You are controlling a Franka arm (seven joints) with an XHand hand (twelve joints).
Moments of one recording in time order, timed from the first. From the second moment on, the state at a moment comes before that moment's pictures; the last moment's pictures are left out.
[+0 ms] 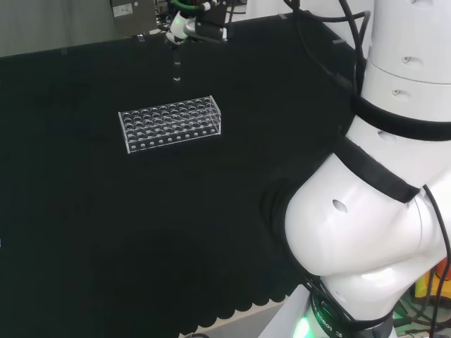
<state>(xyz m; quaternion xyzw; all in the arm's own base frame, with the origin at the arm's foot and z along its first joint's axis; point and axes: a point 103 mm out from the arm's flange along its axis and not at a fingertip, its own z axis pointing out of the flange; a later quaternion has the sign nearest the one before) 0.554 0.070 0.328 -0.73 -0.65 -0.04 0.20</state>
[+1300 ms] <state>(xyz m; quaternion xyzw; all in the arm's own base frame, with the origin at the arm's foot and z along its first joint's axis) 0.549 0.077 0.346 -0.72 -0.67 -0.05 0.19</state>
